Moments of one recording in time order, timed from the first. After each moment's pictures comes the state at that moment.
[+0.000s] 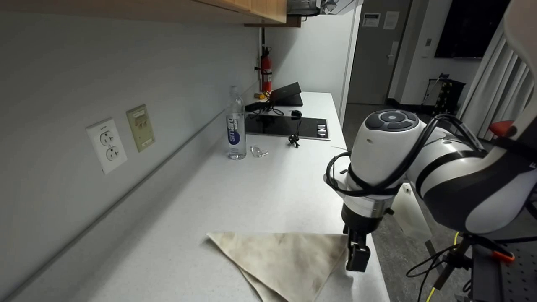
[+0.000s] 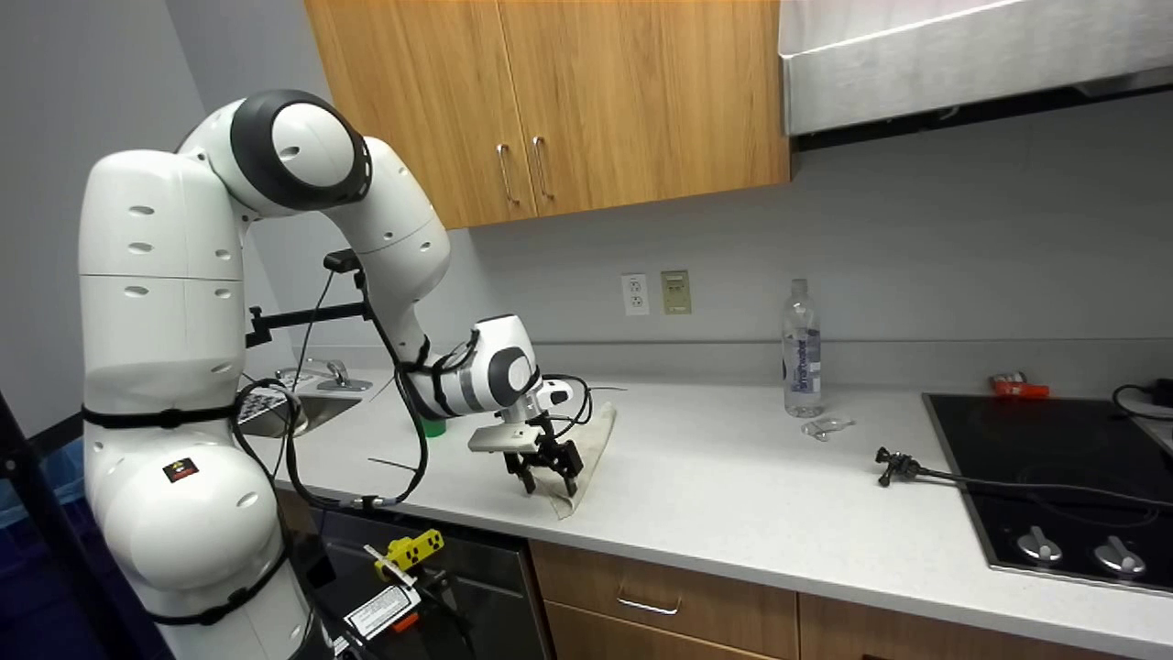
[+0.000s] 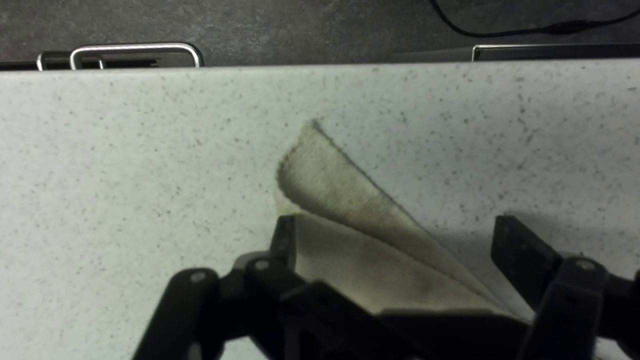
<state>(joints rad) 0.28 0.30 0.06 -2.49 -0.40 2.81 0.19</state>
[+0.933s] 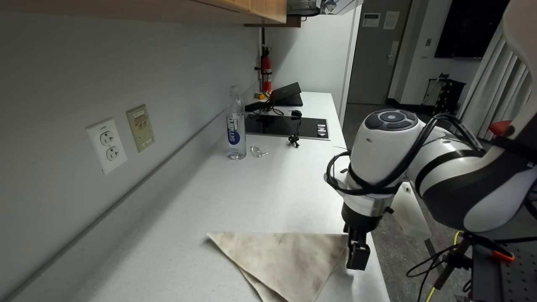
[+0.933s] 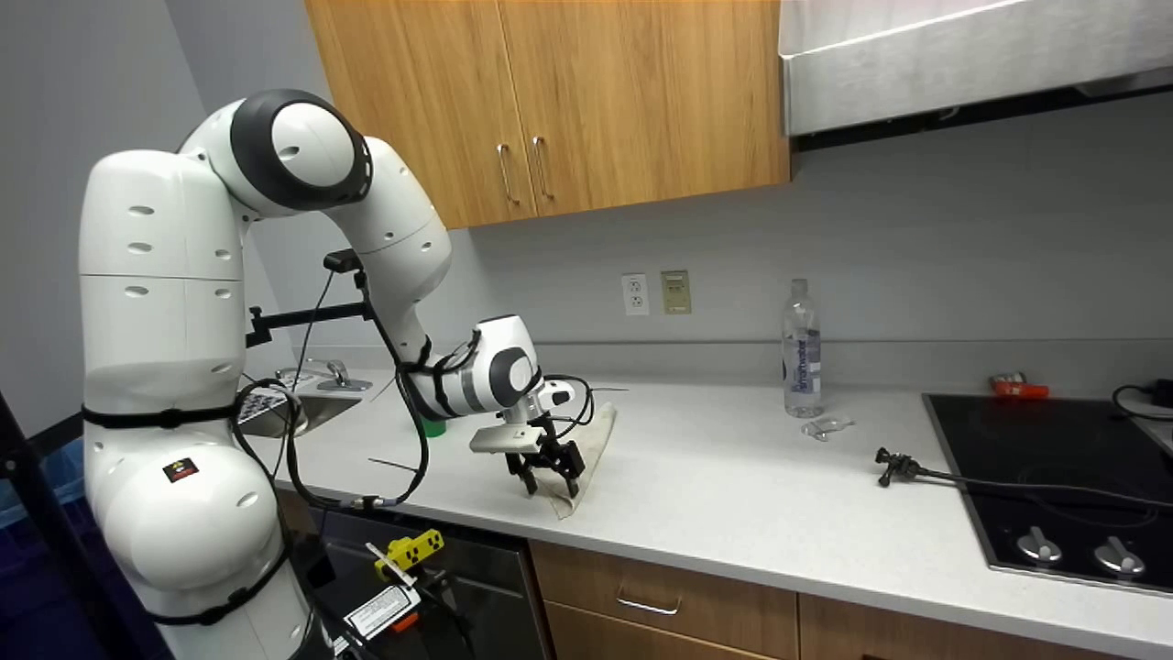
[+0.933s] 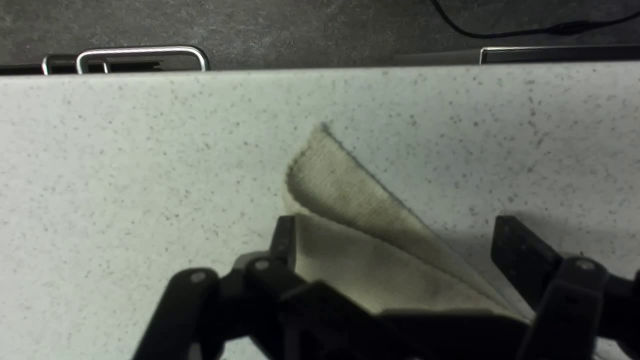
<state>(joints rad) 0.28 0.30 0.05 -2.49 -0.41 2.81 0.19</state>
